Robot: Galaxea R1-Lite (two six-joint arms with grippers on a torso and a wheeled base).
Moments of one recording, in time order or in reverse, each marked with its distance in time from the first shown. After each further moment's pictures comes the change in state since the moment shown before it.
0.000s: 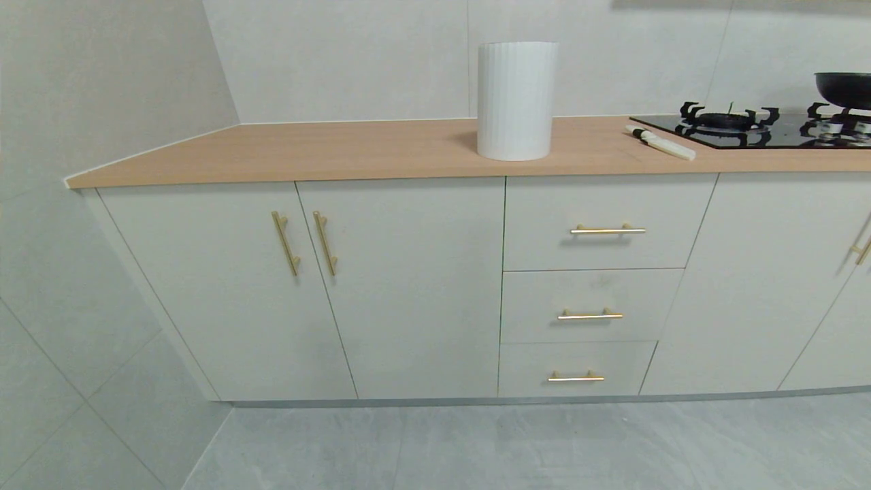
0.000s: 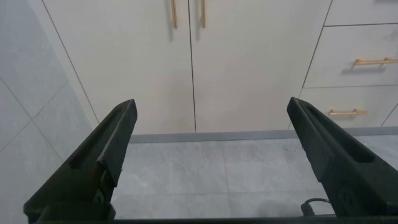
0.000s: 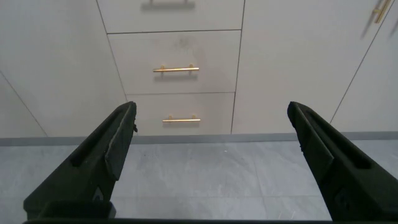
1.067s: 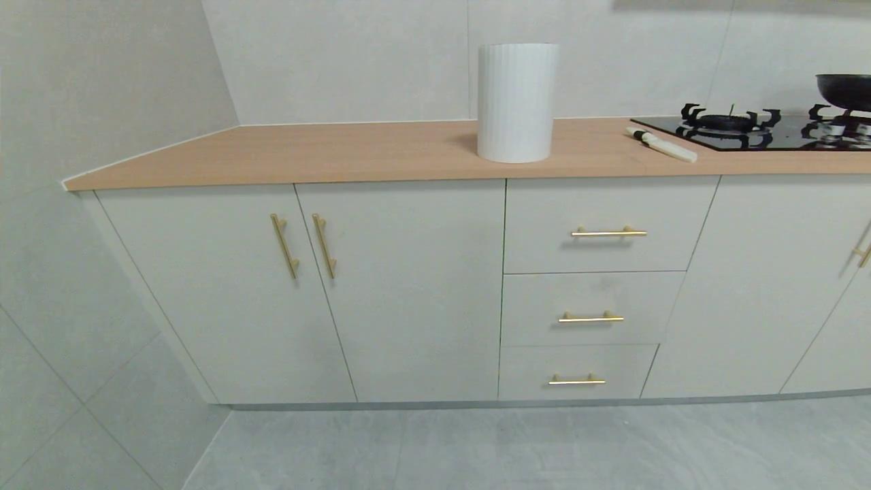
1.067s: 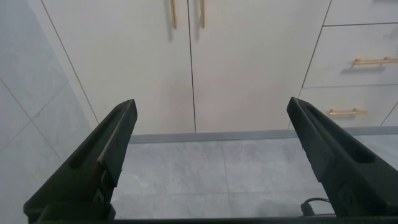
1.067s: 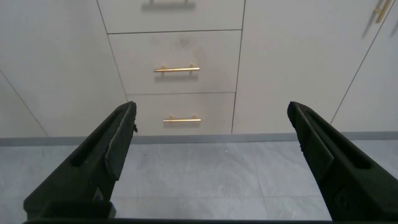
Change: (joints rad) left arm 0.000 0.000 0.000 0.000 -0.003 0.001; right arm 0.000 0.001 0.001 0.005 0.003 -0.002
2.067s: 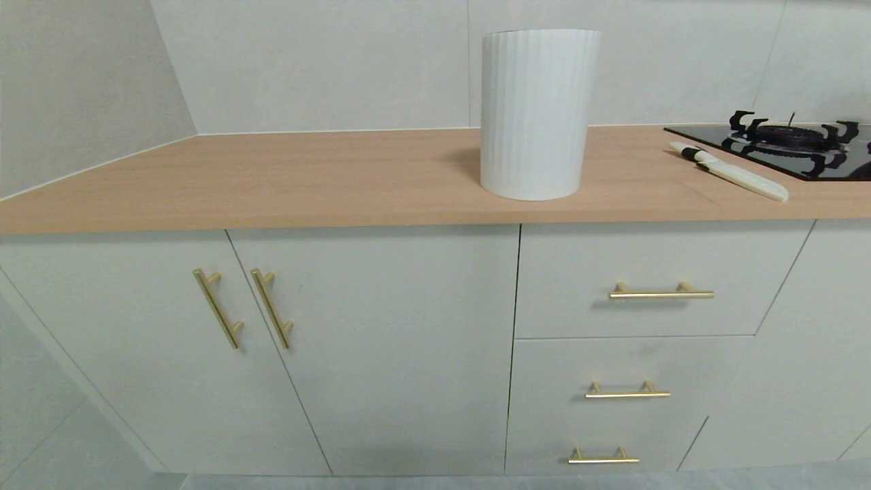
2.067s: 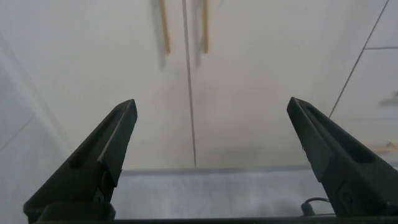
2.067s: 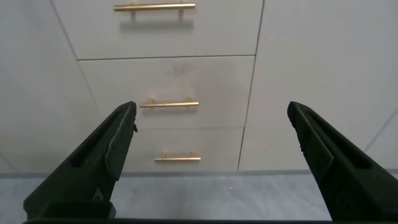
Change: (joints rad) left arm 0.000 0.000 0.000 0.000 0.000 0.001; right arm 0.000 0.000 0.000 0.000 0.000 0.001
